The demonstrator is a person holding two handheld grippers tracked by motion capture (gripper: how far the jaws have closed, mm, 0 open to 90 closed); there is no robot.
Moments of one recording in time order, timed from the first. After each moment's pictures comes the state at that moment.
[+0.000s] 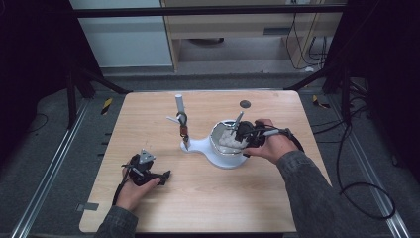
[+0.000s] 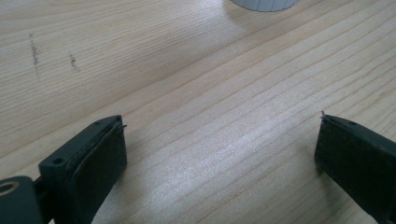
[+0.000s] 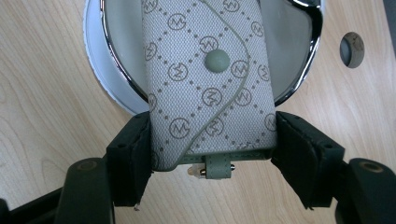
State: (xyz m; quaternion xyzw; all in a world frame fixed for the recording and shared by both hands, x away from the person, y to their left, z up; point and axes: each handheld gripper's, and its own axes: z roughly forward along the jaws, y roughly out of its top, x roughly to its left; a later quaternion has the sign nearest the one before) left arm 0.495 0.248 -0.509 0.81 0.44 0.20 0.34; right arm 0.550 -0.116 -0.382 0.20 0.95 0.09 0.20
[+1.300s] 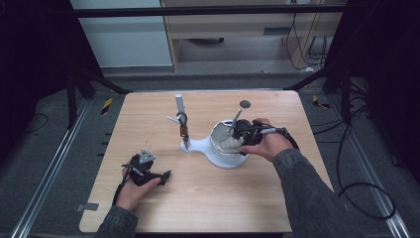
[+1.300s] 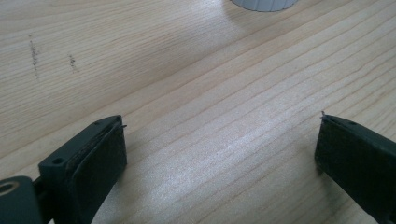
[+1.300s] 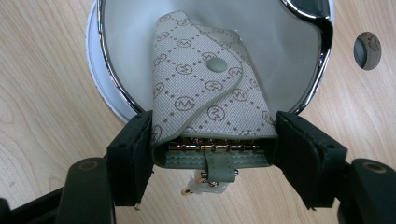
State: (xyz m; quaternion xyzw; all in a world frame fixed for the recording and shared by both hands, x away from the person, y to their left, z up) left arm 0.495 0.248 -0.509 0.81 0.44 0.20 0.34; right arm 0.558 -0.110 -0.386 0.22 0.95 0.11 0.18
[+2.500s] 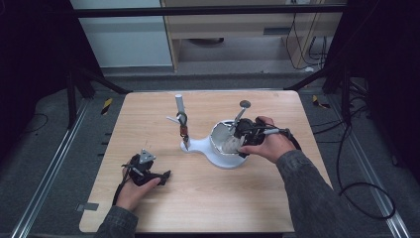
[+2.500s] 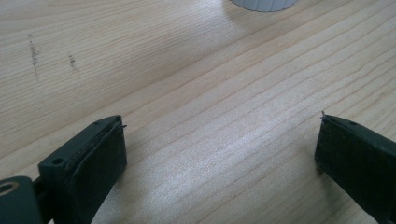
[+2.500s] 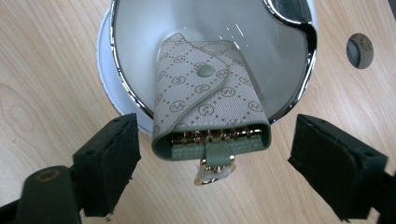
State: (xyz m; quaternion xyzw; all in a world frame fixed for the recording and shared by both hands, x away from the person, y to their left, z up) left arm 0.495 0.248 -0.509 0.81 0.44 0.20 0.34; right arm 0.549 -0.115 -0.374 0.24 0.94 0.13 0.19
